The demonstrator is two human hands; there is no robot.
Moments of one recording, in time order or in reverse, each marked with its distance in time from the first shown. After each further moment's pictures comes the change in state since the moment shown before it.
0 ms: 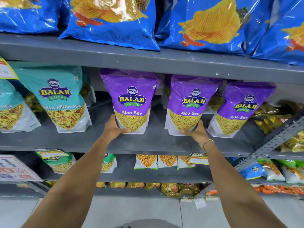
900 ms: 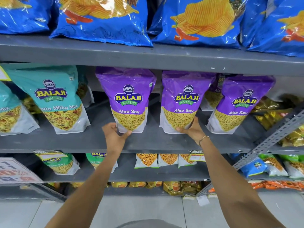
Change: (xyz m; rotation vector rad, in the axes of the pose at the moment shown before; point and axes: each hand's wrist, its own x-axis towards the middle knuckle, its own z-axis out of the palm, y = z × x) left_hand -0.056 -0.006 0.035 -0.112 0.352 0.099; right_hand -0.003 -0.003 0.008 0.011 -0.109 0.009
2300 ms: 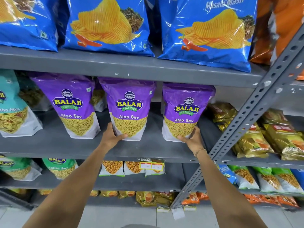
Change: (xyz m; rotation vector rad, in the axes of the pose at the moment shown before) left_hand -0.035 0.064 0.164 0.151 -0.337 -0.064; right_hand 0.014 0.065 -0.201 0.028 0.162 -0.053
